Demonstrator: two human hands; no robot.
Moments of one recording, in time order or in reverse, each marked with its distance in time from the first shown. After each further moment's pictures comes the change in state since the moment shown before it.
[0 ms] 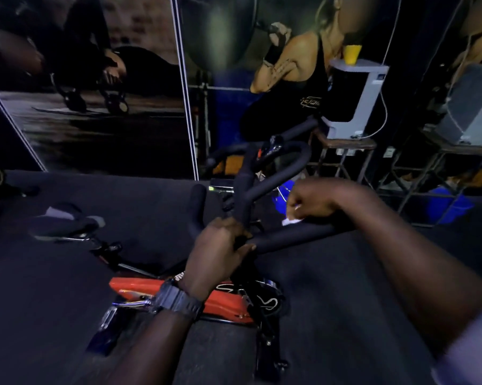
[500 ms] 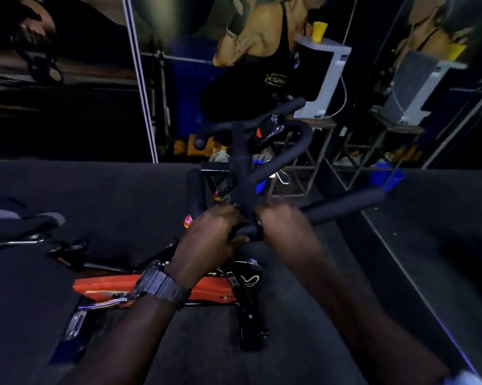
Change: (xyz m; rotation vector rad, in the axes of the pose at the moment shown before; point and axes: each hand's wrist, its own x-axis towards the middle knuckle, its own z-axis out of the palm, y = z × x) left_hand 0.005 -0.065 -0.017 -0.078 -0.109 0.281; right_hand 0.022 -0.118 0.086 -0.065 0.504 0.282
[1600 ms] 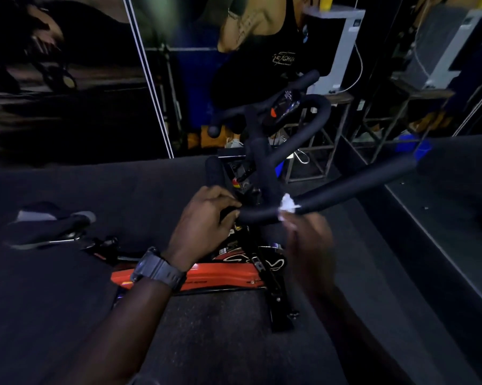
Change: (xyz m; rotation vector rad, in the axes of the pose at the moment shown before) left_hand -0.021 -0.042 -0.020 0.006 0.045 -0.049; right_hand -0.061 -0.037 0.067 0.586 0.602 0.353
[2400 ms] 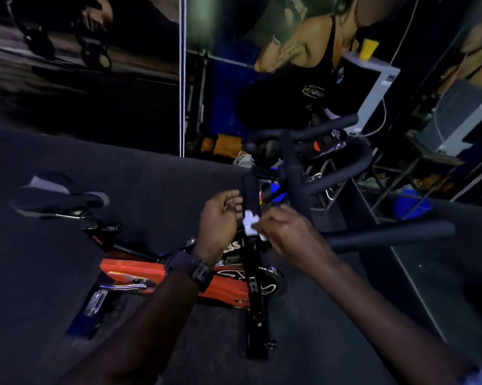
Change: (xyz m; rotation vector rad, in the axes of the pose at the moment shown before) left_hand 0.011 -0.024 0.002 -0.929 0.331 -0.767; right_hand 0.087 -0.055 0.038 -0.110 -0.600 -0.710
